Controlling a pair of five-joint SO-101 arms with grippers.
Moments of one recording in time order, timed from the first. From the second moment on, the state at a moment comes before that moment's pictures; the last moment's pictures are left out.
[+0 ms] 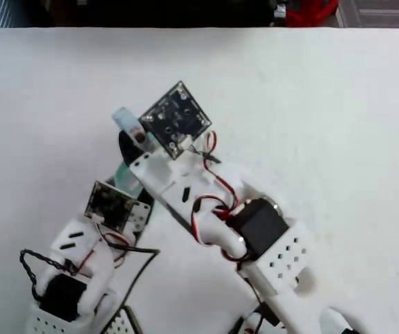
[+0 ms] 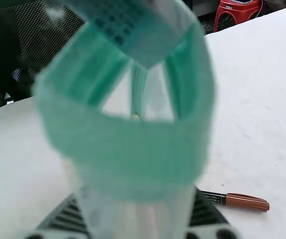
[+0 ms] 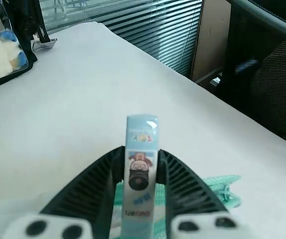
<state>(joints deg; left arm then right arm) 16.2 -104.0 82.6 50.9 -8.4 -45.7 -39.2 21.6 48.3 7.1</state>
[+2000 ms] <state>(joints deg) 11.3 -104.3 83.4 50.4 -1.5 -45.5 -49.9 26.2 51.3 11.0</state>
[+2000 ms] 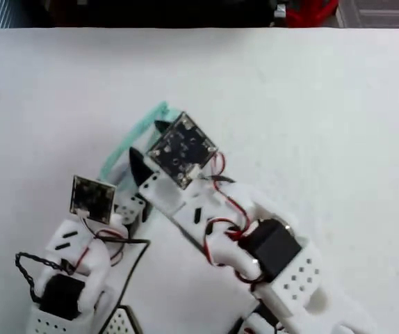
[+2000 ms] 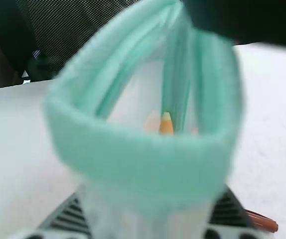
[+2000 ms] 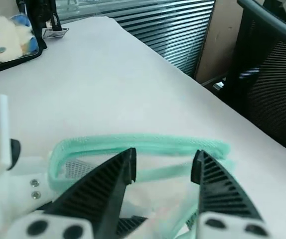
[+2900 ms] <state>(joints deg) -8.0 -103.9 83.5 47.9 6.5 -29.1 -16.7 19.1 65.8 20.0</state>
